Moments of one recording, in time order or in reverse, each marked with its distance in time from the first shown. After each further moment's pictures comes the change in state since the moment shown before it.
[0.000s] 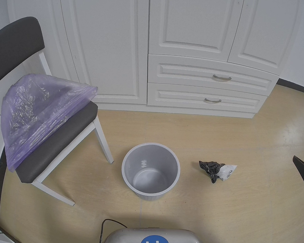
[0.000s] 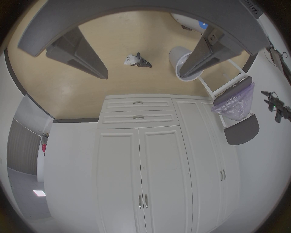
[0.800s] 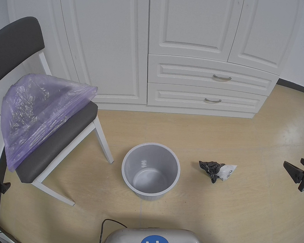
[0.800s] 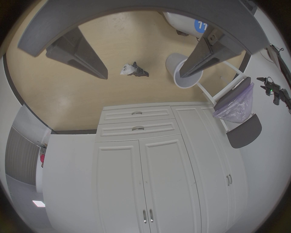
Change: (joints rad) left arm 0.100 0.180 0.306 -0.372 -0.038 0.094; right arm 0.009 0.097 0.030 -0.023 0.009 0.048
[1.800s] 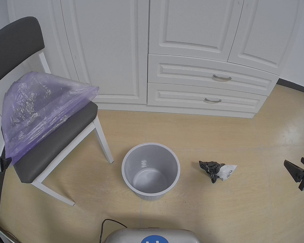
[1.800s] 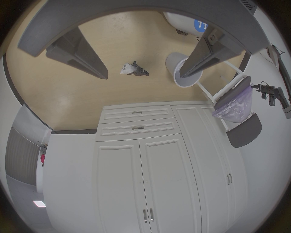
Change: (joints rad) left arm -0.110 0.220 -0.018 -0.439 0.043 -0.435; right arm -0.001 0.000 -0.006 -0.001 0.000 0.003
